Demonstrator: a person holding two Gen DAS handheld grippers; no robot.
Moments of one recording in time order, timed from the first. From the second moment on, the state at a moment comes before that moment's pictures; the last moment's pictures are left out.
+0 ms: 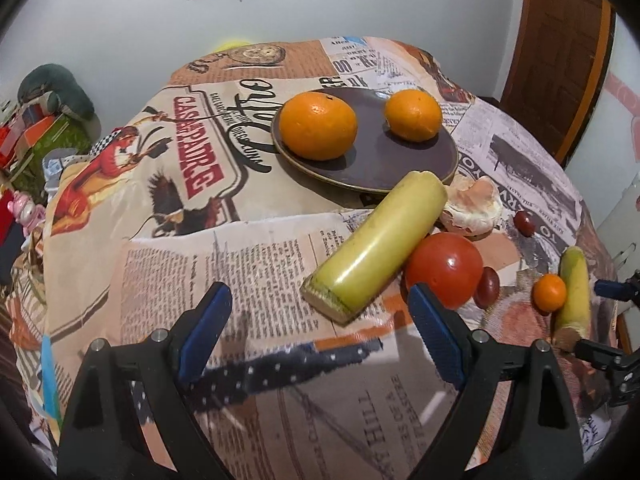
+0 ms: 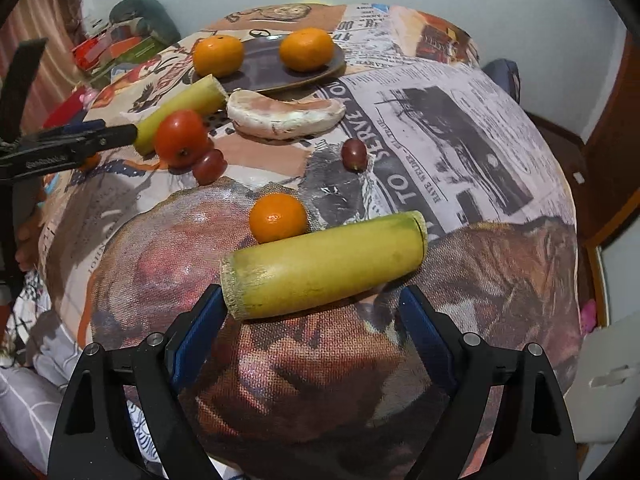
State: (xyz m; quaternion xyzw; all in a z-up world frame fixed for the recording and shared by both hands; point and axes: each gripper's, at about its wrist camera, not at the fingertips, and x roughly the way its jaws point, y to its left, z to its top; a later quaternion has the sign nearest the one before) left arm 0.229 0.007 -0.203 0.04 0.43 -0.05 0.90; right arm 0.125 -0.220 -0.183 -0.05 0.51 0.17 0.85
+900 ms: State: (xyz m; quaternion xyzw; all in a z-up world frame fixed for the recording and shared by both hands) left arm 0.259 0.004 -0.216 0.02 0.47 -0.12 0.88; right arm 0.150 -0.236 -0.183 0.06 0.51 0.13 0.85
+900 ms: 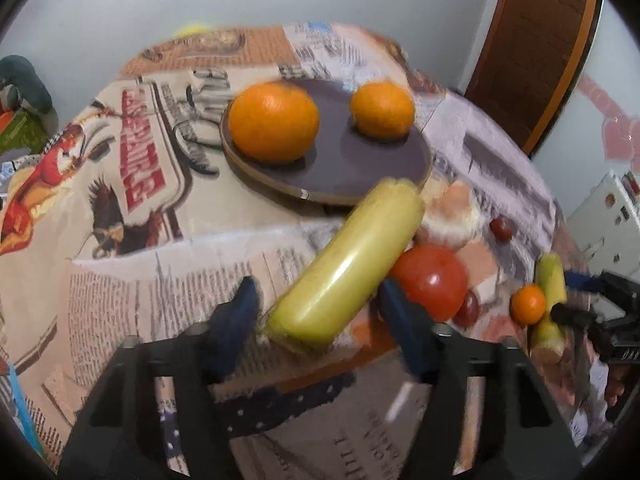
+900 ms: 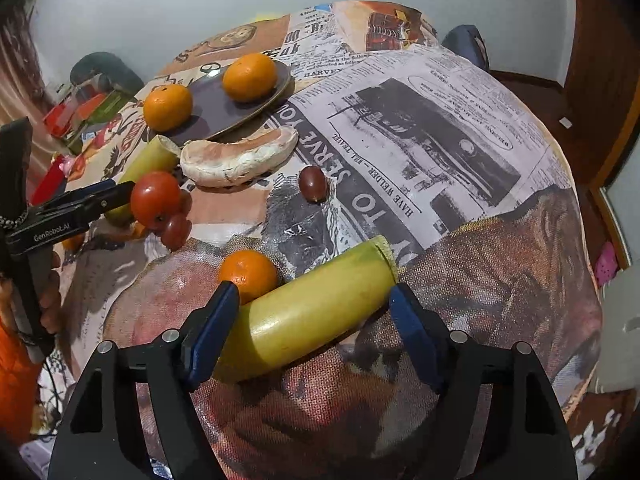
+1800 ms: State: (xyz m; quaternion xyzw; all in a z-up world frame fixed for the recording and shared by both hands) left arm 0.202 -0.011 -0.204 0.01 0.47 -0.12 0.87; right arm 0.148 -0.243 -0.168 0.02 0.49 0.16 0.86
